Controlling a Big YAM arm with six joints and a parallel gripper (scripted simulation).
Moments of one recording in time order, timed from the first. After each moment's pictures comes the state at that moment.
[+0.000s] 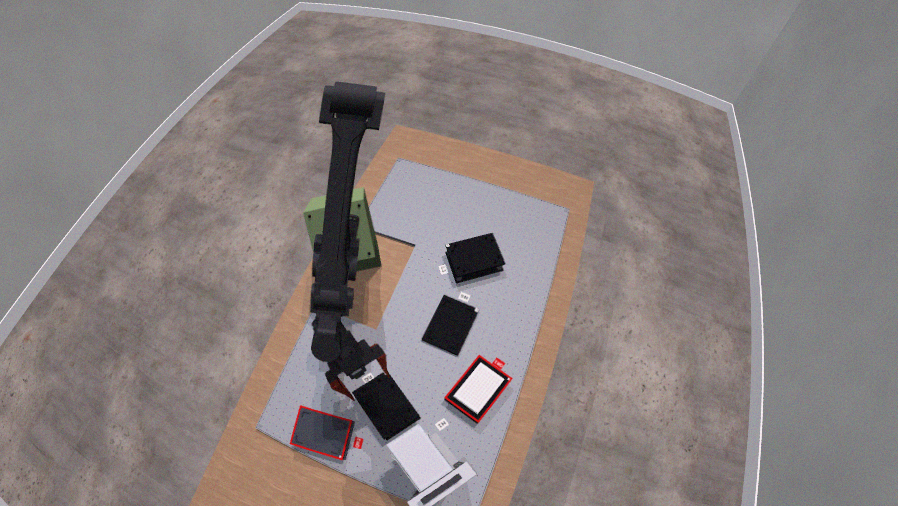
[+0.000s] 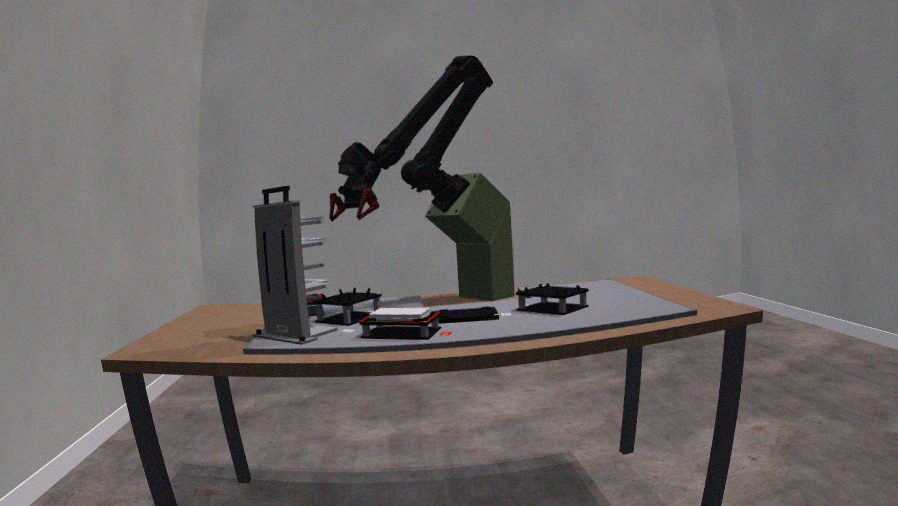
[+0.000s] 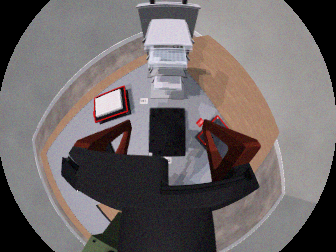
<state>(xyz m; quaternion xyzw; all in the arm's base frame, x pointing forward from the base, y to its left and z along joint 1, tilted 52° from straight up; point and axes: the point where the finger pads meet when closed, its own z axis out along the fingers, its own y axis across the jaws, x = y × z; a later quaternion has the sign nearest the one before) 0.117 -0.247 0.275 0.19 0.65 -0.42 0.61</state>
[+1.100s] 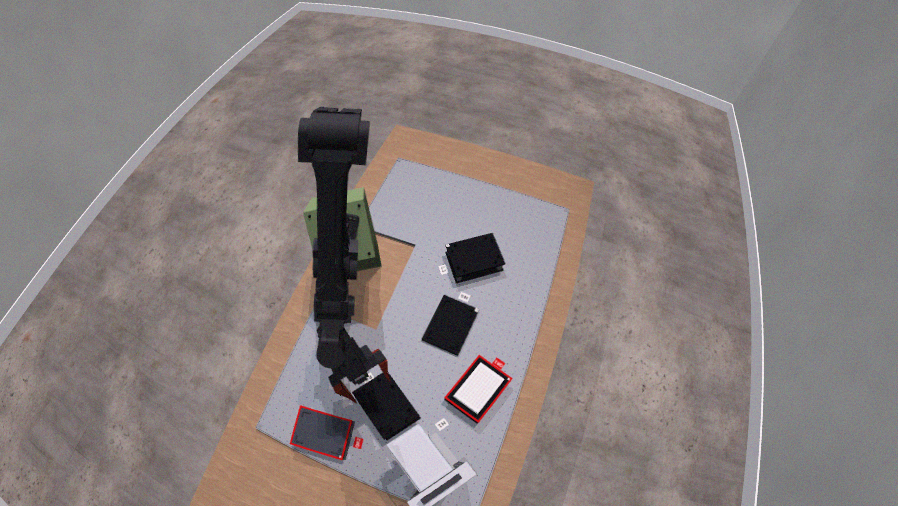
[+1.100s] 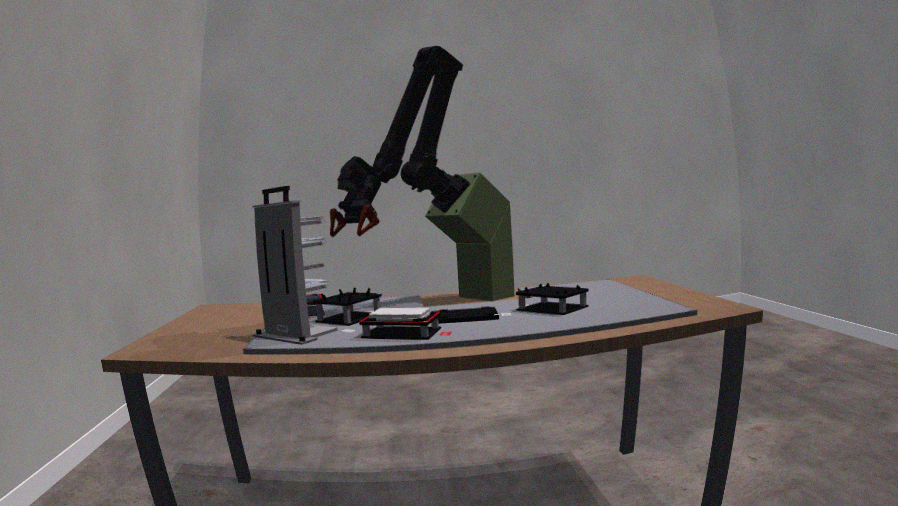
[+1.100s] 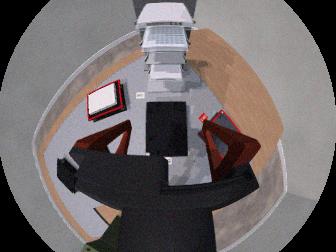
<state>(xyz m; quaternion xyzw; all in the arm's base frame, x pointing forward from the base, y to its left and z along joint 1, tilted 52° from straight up) 0.127 -0.280 0.247 0.20 0.65 -0.41 0.60</state>
